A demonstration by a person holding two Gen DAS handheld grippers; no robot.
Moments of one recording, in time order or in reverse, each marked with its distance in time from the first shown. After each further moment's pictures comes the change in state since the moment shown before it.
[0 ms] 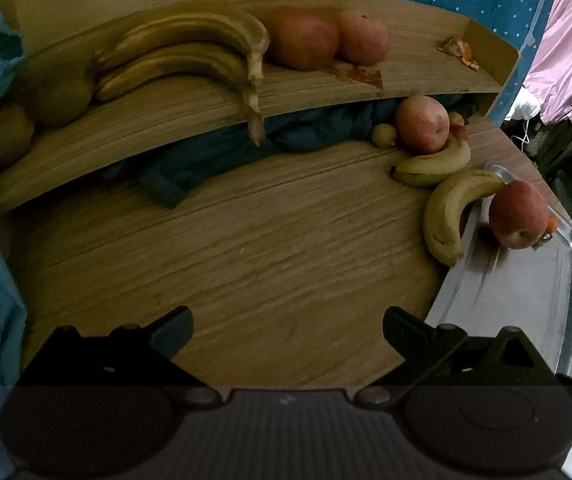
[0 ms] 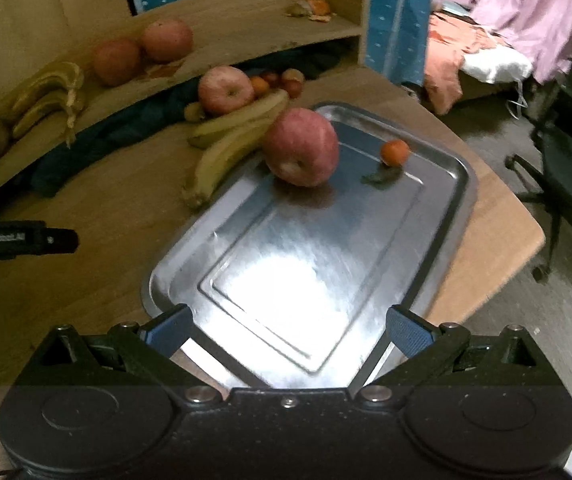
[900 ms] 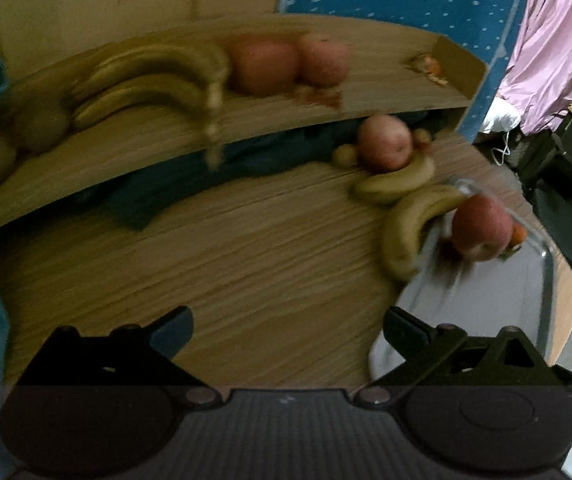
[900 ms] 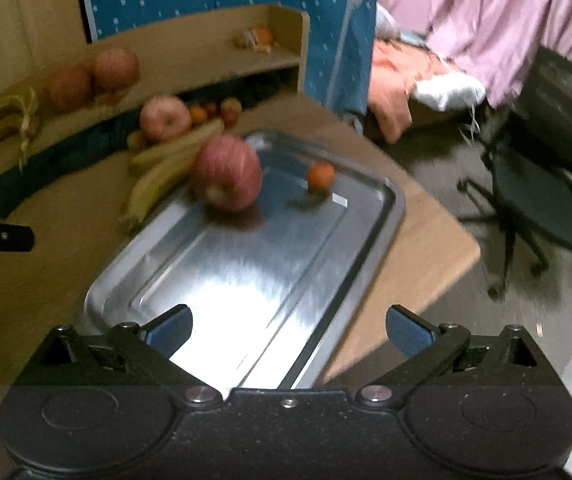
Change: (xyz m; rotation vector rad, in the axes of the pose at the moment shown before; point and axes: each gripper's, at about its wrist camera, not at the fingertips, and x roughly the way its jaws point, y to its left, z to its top) left arm -0.016 -0.014 -0.005 0.014 -0.057 -0.044; right arm -0.021 -0.017 -0.024 0.053 -0.059 -0.174
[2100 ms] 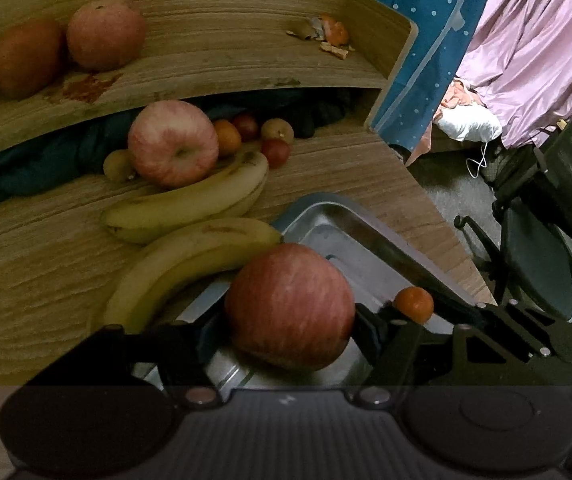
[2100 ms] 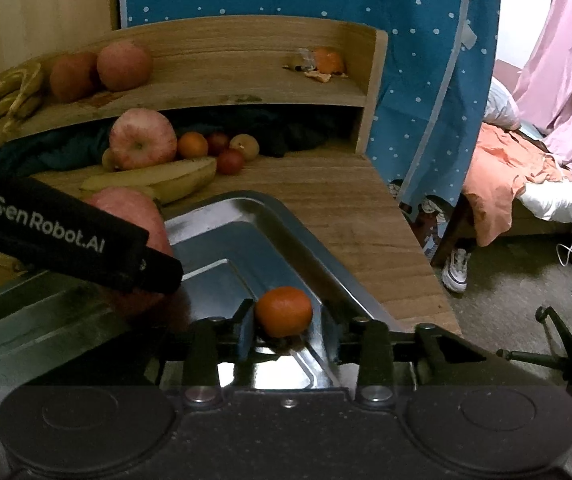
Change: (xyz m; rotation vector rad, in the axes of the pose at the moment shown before) left arm 0.113 -0.189 0.057 -0.072 0.012 -0.086; right arm 0.153 -0.073 0.094 -0.348 -0.207 0.268
